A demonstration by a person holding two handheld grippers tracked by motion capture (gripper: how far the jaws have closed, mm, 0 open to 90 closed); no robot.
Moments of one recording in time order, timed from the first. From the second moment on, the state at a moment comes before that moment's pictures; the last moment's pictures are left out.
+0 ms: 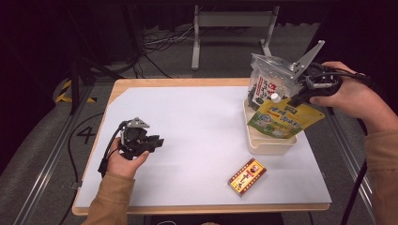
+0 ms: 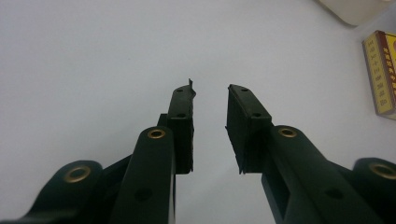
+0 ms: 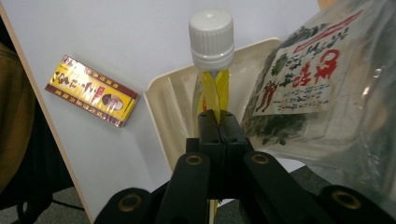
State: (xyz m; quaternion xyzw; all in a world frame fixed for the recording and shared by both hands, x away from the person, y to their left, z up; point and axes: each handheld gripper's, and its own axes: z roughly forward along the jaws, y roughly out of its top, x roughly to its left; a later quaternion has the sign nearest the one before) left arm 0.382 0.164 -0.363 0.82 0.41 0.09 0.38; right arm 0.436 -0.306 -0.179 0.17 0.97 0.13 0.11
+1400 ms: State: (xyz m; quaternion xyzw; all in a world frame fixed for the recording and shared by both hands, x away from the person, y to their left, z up) left arm 0.382 0.162 -0.363 0.82 0.41 0.09 0.38; right arm 0.459 -0.279 -0.206 0.18 0.98 0.08 0.09
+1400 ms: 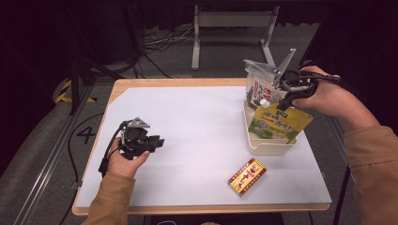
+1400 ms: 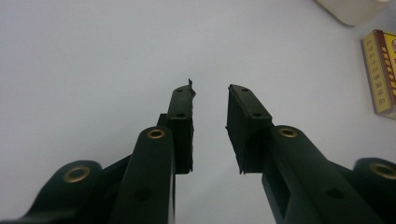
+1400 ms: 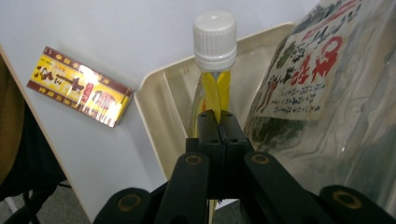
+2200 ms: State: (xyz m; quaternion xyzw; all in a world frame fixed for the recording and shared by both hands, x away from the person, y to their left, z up) left arm 0.384 0.151 -0.367 0.83 0.40 0.08 0.37; right arm 0.449 -0.282 -0.209 0.19 0.96 0.19 0.11
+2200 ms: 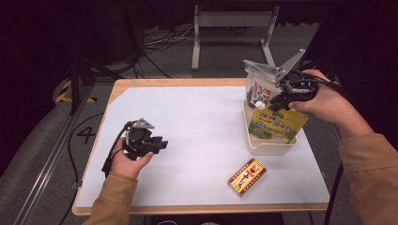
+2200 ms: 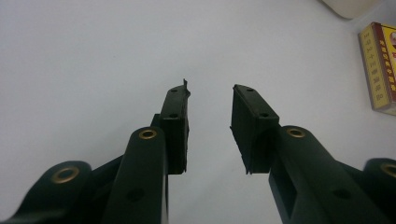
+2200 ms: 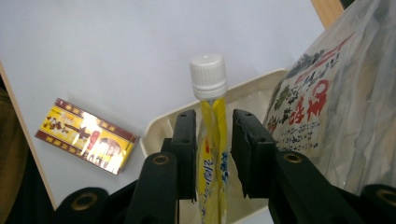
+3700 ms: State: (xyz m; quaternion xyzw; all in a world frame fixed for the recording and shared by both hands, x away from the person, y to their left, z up) left arm 0.375 0.068 -0.372 0.88 0.32 0.03 0.36; right arm 0.336 -0.320 -0.202 0.28 0.87 0.37 0.16
